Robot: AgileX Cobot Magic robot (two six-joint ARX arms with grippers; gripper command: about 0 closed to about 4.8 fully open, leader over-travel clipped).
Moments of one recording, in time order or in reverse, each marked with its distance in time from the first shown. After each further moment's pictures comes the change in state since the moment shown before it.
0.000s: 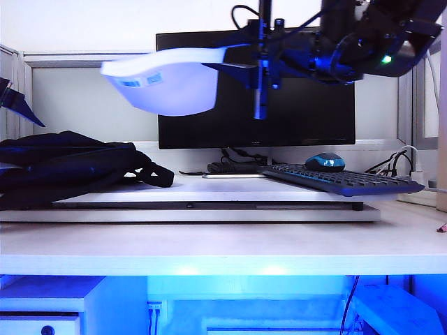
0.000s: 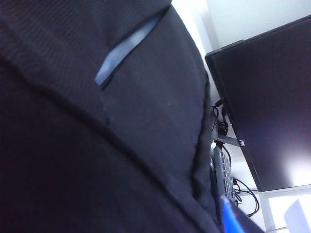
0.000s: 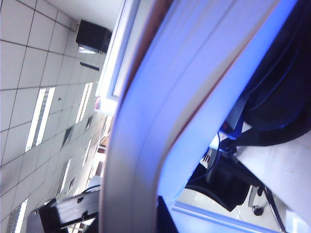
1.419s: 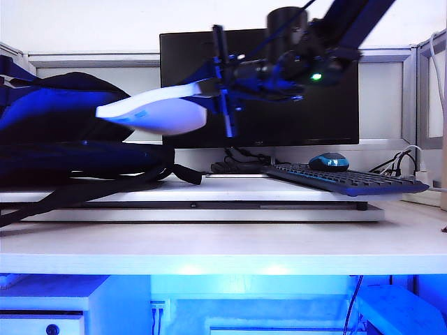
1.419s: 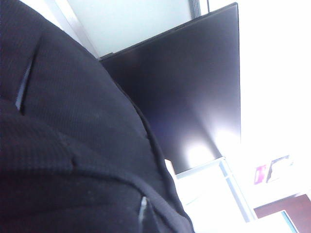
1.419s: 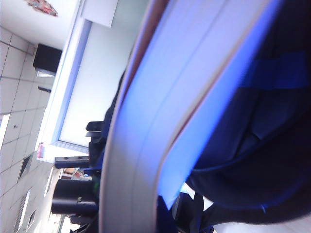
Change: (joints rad) left arm 0.012 0.024 0.147 0.321 0.241 -0.313; right arm 0.065 0.280 0.449 -0.355 0.186 -0.158
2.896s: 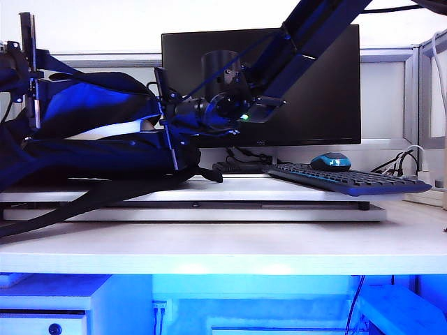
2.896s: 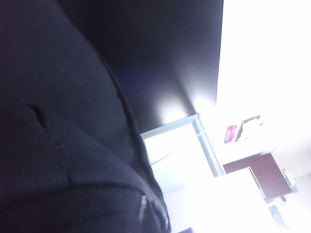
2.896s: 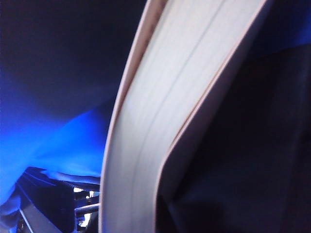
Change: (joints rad) left arm -0.144 0.000 0.000 0.050 0.071 -0.089; right arm 0.121 0.342 0.451 -0.193 0.087 0.050
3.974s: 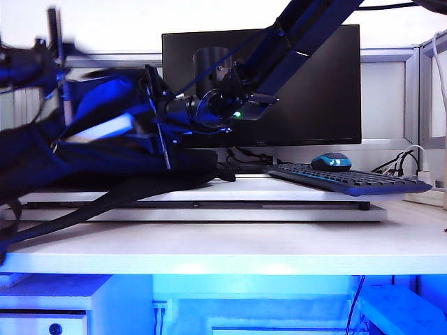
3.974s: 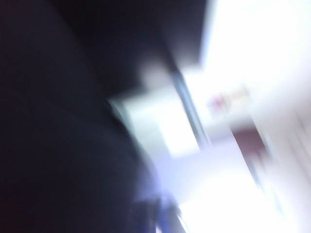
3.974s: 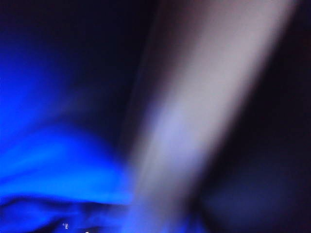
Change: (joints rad) left arm -0.093 -0.002 0.004 0.047 0.053 -0.025; right arm 0.022 0.000 0.010 -0.013 0.019 -0.001
